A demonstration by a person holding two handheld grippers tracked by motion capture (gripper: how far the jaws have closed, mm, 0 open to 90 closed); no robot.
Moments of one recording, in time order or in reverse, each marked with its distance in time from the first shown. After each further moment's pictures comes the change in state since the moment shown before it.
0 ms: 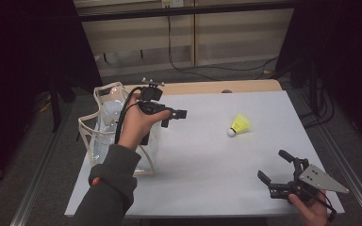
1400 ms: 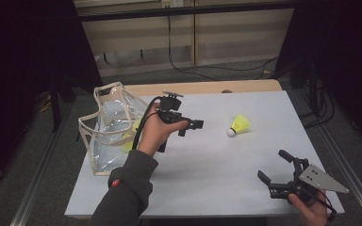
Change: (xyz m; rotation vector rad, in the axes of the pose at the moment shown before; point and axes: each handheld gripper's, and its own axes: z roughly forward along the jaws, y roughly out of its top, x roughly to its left) left arm -0.020 -0.016 0.051 0.022 -0.078 0.034; right arm 0.000 0.000 0.000 0.000 0.001 0.000
